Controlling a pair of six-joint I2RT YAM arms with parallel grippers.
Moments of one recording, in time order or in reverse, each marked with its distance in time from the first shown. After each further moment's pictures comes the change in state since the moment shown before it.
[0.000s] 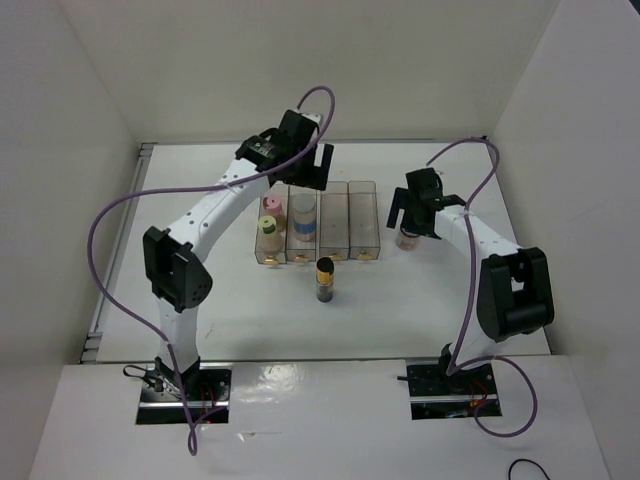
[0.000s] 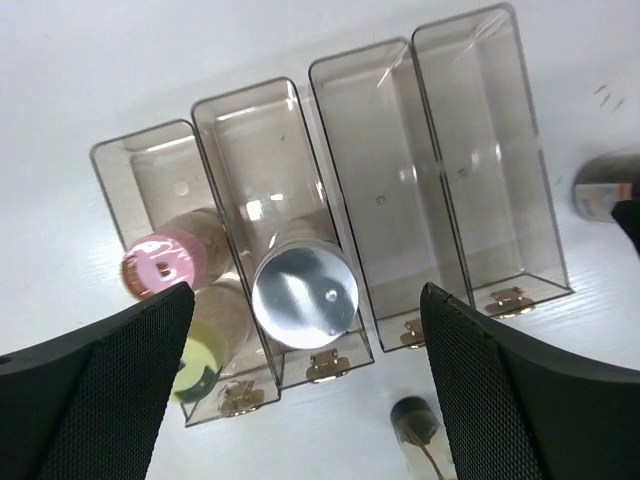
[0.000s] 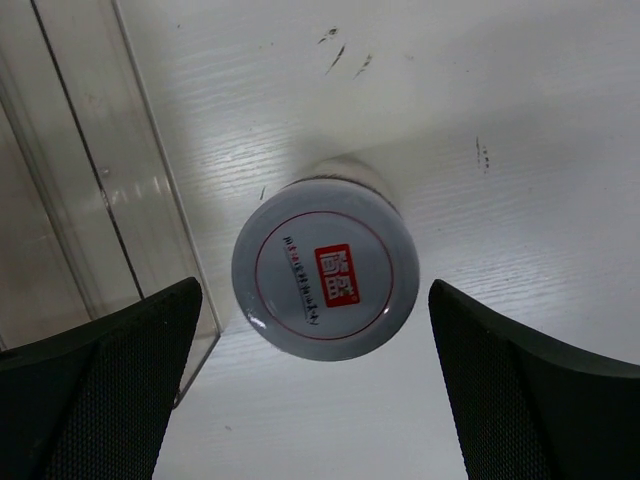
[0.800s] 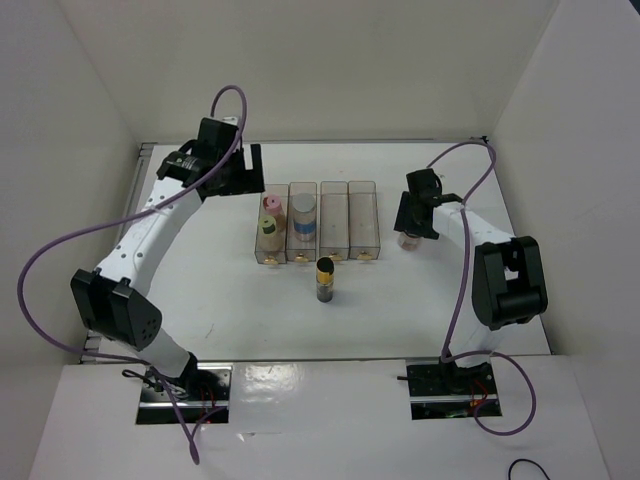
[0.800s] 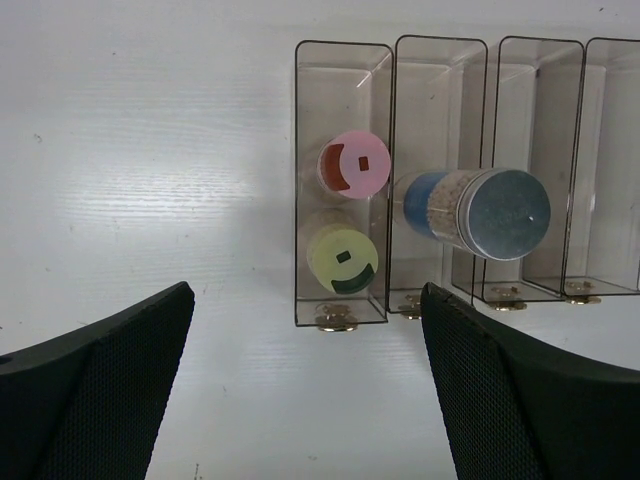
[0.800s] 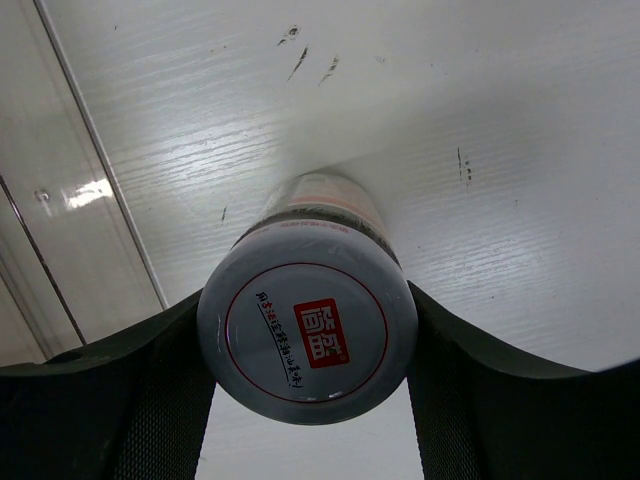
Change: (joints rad) left arm 0.250 -0.392 -0.389 0.018 0.036 -0.080; right arm -0.034 0.077 0.011 0.014 0.011 -0.019
